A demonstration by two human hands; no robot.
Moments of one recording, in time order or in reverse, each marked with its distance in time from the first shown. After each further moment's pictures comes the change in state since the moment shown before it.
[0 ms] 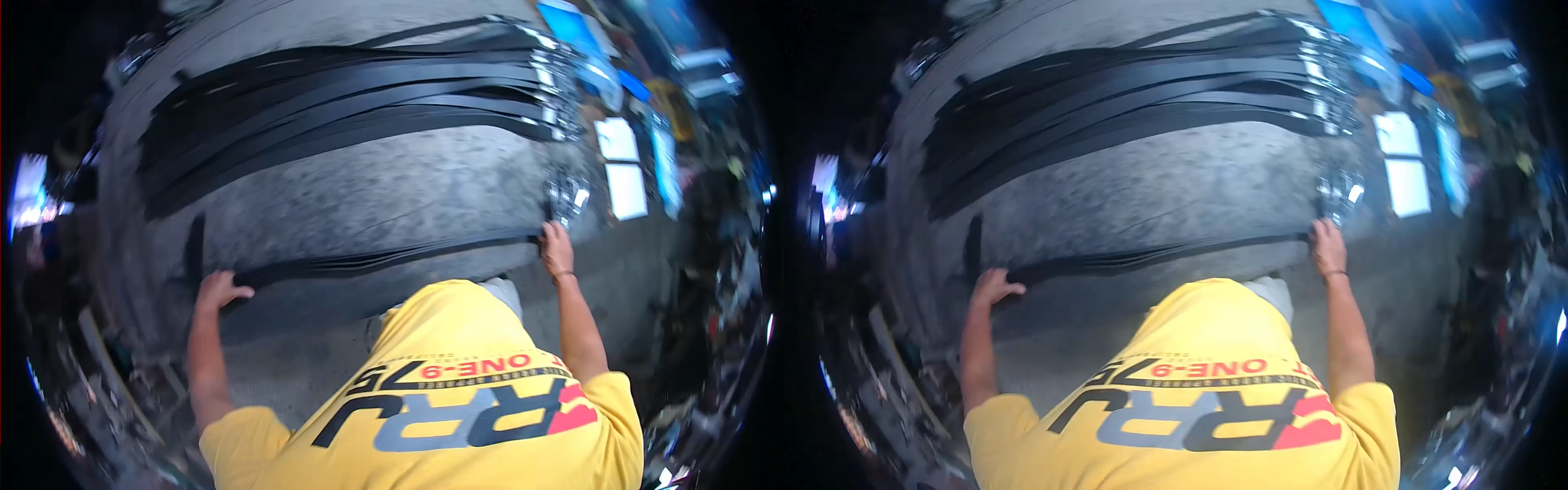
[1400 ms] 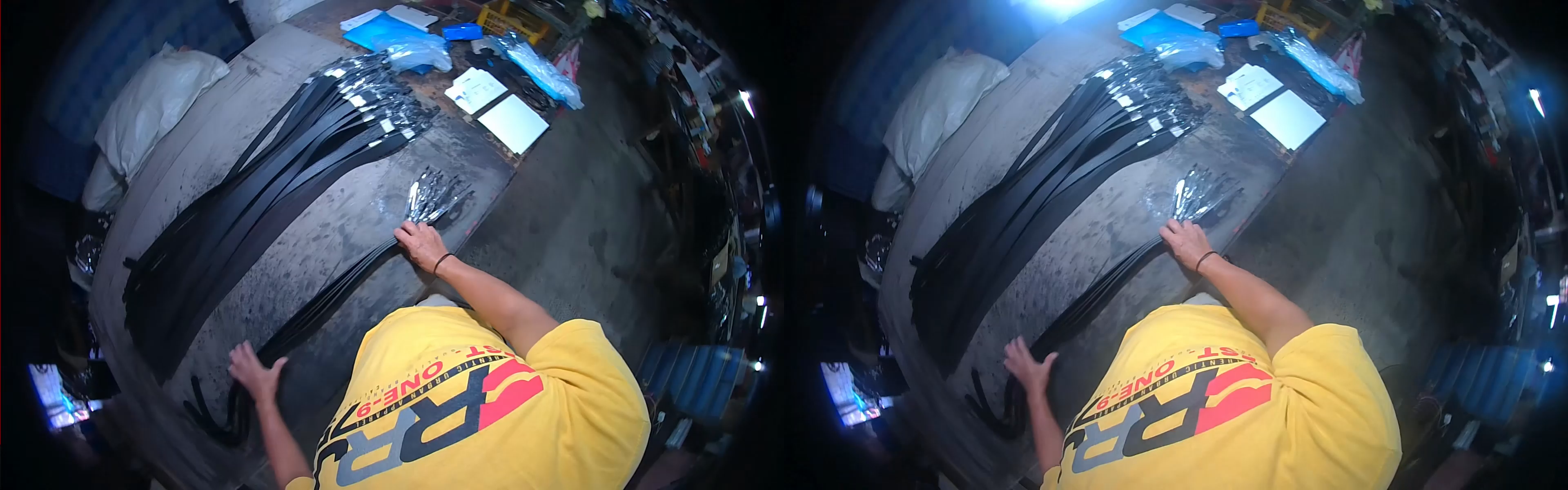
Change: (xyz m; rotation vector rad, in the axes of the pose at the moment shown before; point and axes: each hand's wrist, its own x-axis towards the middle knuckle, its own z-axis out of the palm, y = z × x) left_hand 0.017 0.133 0.041 0.095 0.686 0.206; right_hand 0.027 -0.102 0.036 0.150 0.138 -0.003
